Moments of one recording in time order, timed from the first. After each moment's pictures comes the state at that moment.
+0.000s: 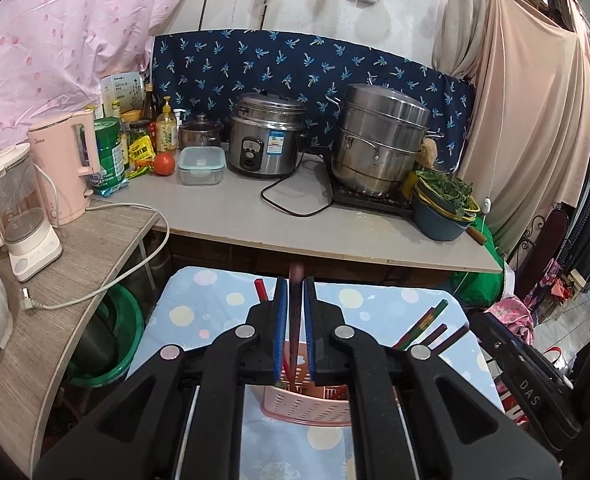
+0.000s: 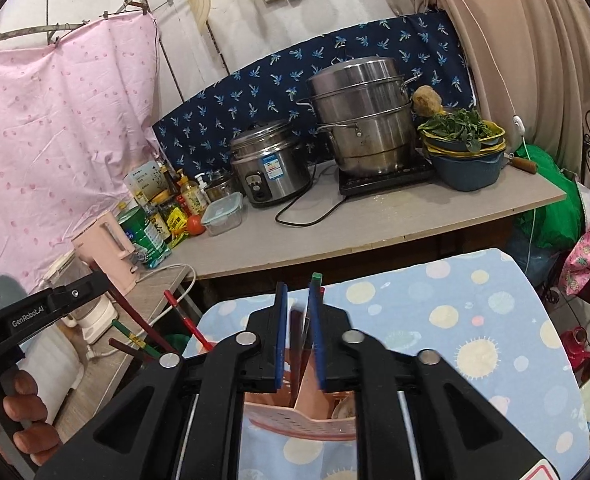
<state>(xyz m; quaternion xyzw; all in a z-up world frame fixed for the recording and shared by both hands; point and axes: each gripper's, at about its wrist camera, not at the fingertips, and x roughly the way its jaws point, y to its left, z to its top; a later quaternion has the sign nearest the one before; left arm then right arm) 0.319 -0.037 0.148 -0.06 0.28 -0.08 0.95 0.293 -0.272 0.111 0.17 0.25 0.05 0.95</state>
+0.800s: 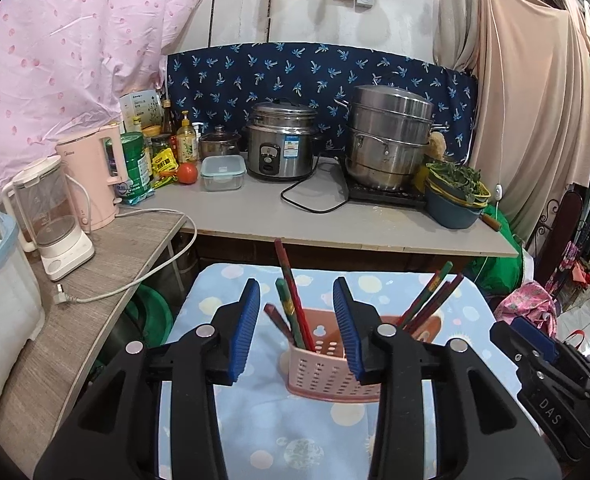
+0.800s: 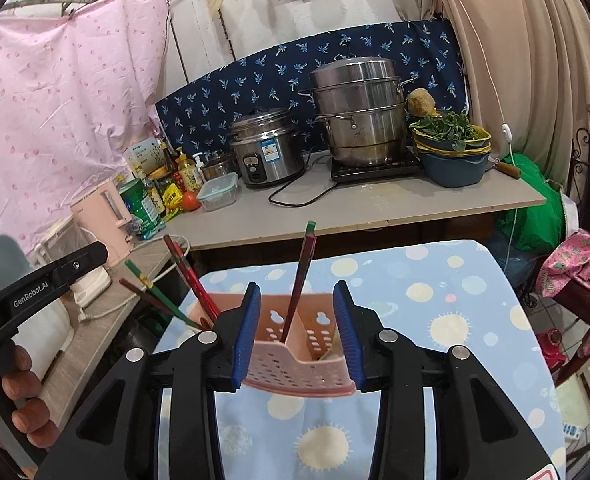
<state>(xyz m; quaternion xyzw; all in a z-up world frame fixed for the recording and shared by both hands) 0.265 -0.040 0.143 -0.02 0.27 -0.05 0.96 0.234 -0.258 0.108 0.12 0.26 0.03 0.96</state>
